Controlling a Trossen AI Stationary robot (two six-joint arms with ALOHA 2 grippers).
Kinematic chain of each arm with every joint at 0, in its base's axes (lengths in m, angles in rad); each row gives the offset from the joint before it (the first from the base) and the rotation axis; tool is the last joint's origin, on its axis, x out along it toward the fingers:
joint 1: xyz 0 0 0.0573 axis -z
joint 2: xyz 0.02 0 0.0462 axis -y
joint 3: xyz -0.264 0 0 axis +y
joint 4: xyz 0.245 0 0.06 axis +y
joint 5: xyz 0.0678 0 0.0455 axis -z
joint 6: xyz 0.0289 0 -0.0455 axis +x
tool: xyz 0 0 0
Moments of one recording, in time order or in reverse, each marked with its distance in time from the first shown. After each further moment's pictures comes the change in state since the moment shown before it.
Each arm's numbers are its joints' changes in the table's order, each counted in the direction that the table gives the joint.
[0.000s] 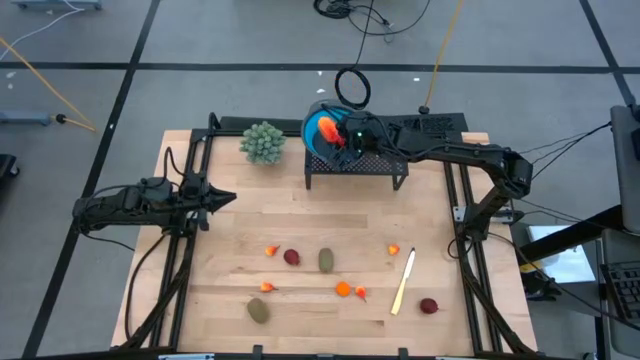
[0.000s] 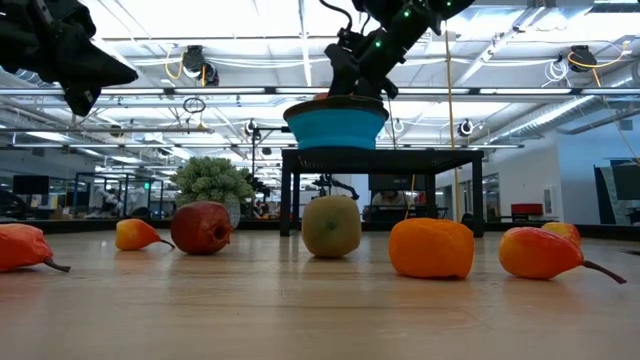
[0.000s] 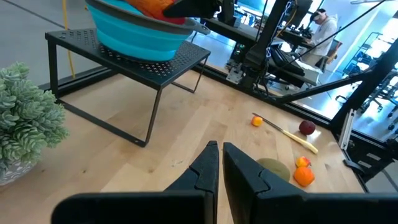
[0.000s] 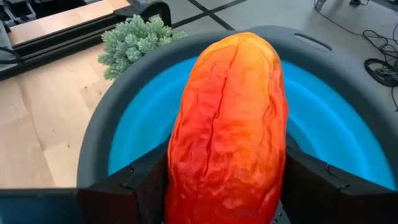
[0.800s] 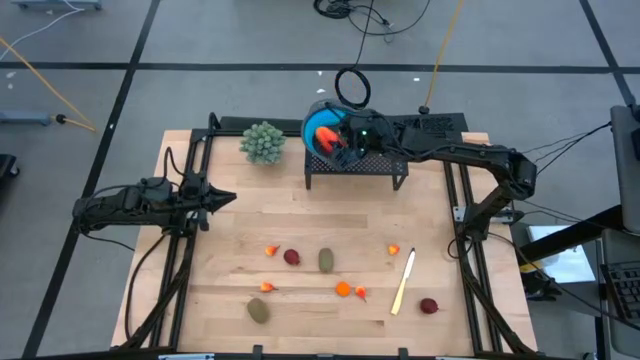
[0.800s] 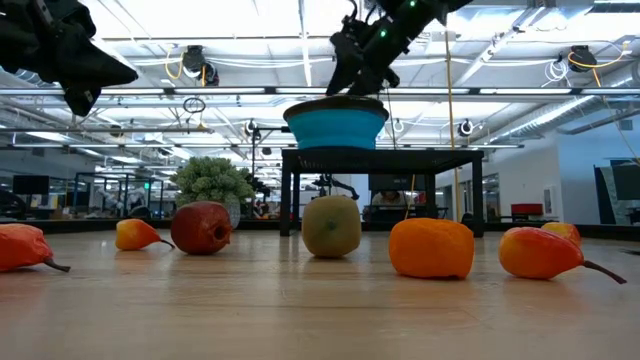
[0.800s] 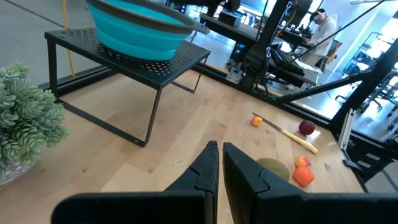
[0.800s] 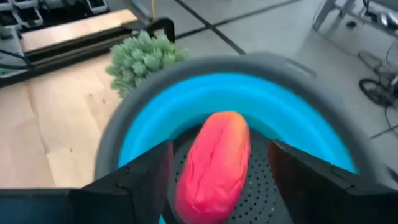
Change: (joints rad) left arm 0.000 0.000 0.000 0.000 0.001 -0.002; right arm -0.007 0.049 0.001 -0.007 0.003 -0.064
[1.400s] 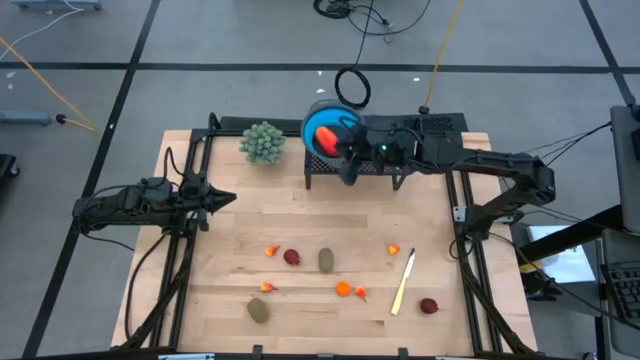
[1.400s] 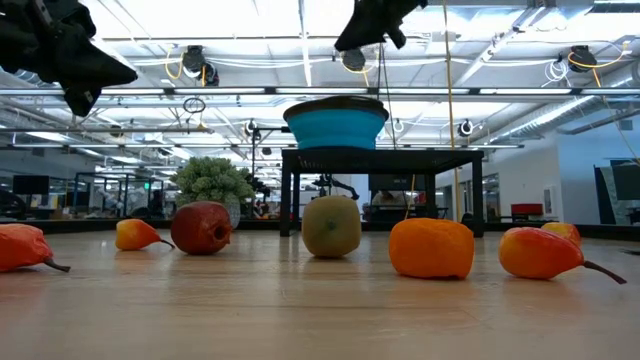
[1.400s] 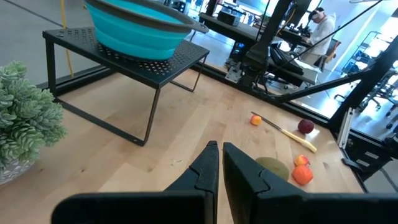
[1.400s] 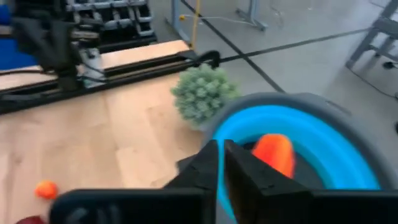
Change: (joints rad) left arm 0.000 0.000 0.000 0.003 0.005 0.001; right arm -0.162 0.134 0.000 0.042 0.004 -0.017
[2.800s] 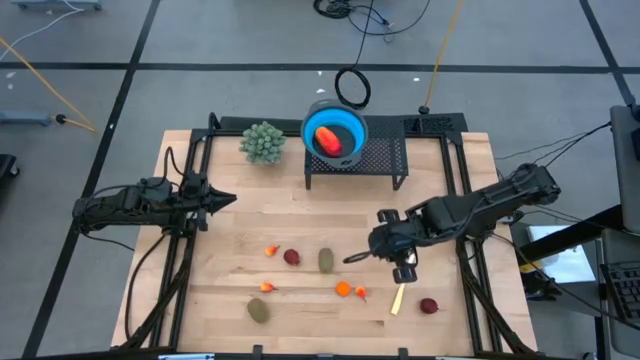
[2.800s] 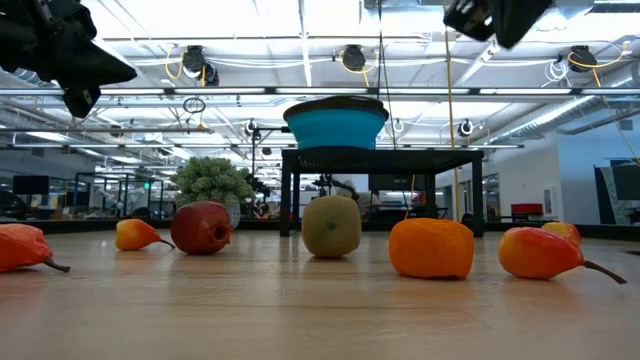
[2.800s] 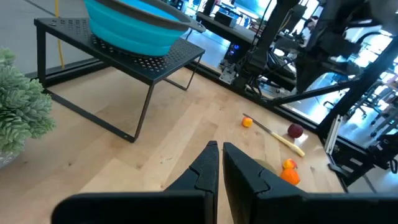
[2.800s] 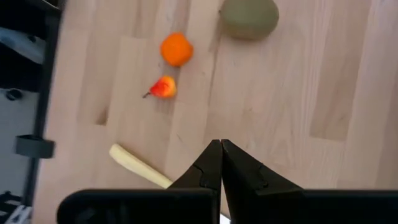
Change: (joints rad) left arm 0.000 0.000 0.000 -0.007 0.020 -0.064; right arm -0.526 -0.002 0.057 0.660 -0.292 0.124
